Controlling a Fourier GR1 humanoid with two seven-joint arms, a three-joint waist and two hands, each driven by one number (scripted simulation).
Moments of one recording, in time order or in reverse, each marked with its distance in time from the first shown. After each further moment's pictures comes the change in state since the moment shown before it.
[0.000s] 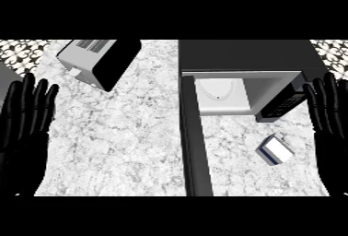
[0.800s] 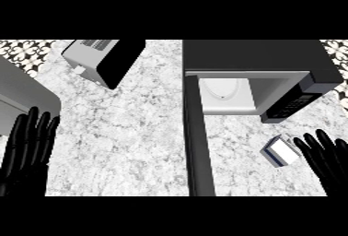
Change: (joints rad) left arm 0.248 -0.050 -0.035 -0.068 0.025 -0.011 0.018; right arm 0.307 -0.146 -0.052 -0.004 -0.449 0.484 -0.112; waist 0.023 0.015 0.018
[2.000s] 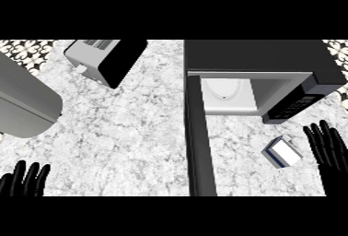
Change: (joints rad) left arm 0.398 -0.008 -0.083 -0.104 0.006 -0.099 -0.229; right arm -0.062 0.137 -0.158 0.310 0.369 -0.080 -0.295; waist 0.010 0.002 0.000
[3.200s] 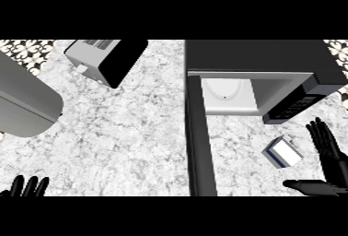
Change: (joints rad) left arm 0.101 0.000 -0.032 -0.014 -0.022 -0.025 -0.086; right arm -0.253 -0.159 -0.136 0.721 0.178 -0.046 -0.367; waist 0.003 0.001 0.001
